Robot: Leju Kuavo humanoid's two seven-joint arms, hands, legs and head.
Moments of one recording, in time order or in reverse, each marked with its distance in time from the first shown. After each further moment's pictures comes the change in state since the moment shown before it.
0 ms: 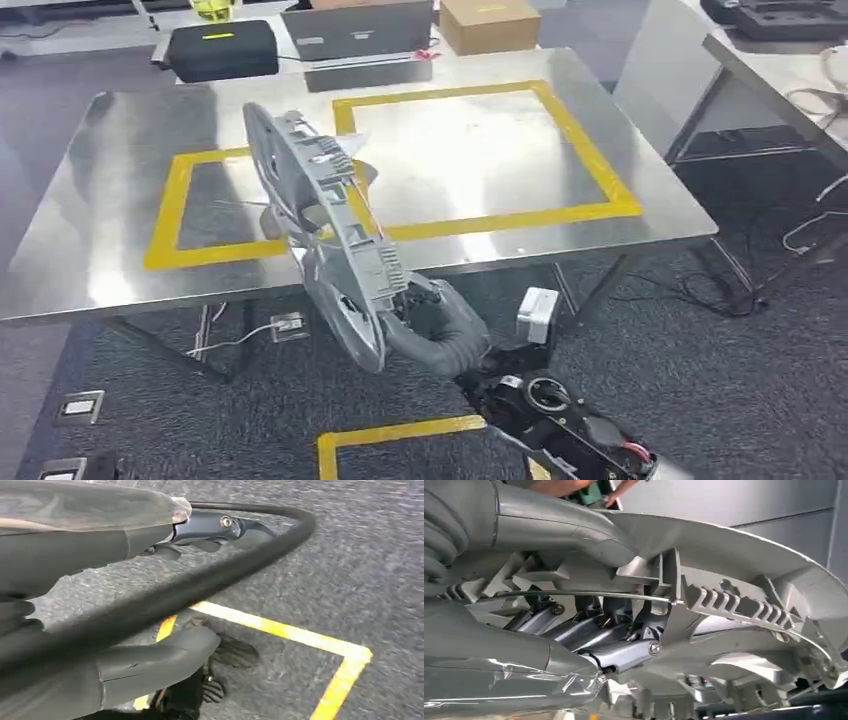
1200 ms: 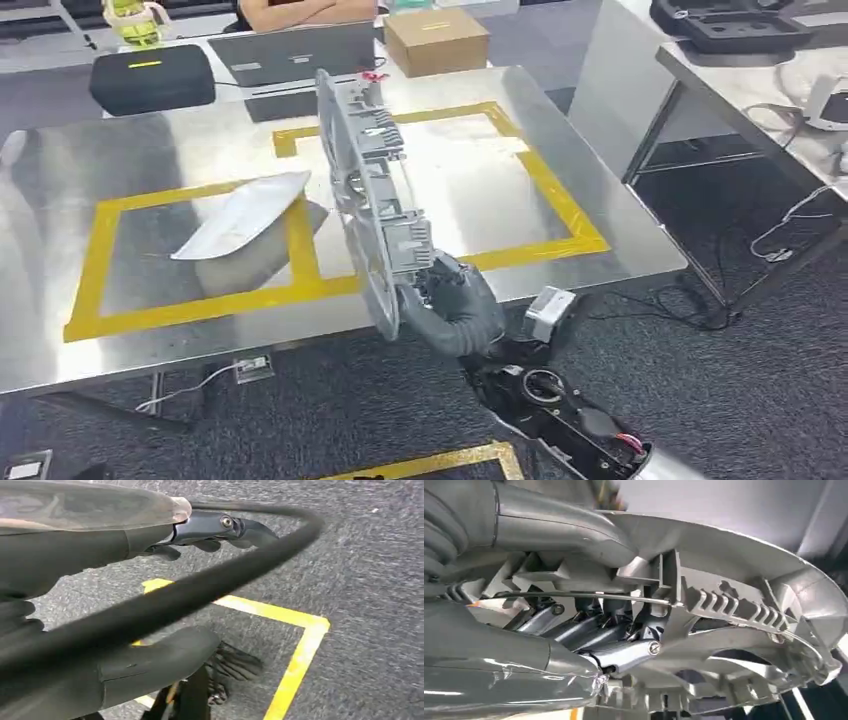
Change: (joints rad) left arm 0.007 0.002 0.000 0.001 0.003 0.008 -0.002; right arm 0.006 -0.006 -0.060 -0.002 0.133 -0.241 -0.111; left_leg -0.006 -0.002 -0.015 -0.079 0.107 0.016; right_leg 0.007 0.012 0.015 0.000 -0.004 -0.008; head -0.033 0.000
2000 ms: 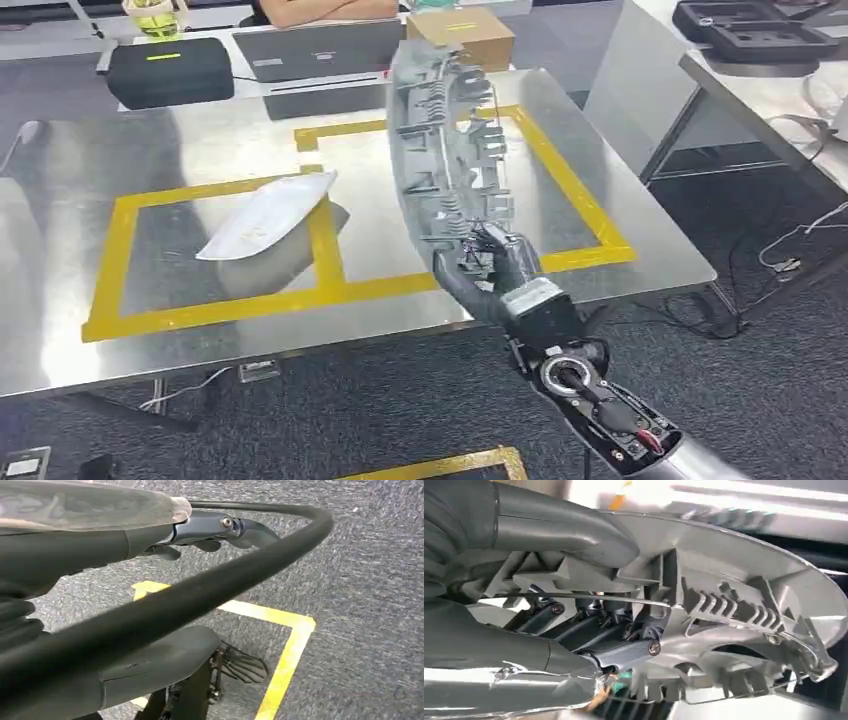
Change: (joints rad) left arm -0.004 -0.003 0.000 0.000 -0.019 -0.010 -0.013; right arm -0.047 -0.032 -0.080 0.015 0.480 -0.335 0.178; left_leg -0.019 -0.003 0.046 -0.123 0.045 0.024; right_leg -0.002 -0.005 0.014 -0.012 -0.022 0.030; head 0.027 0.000
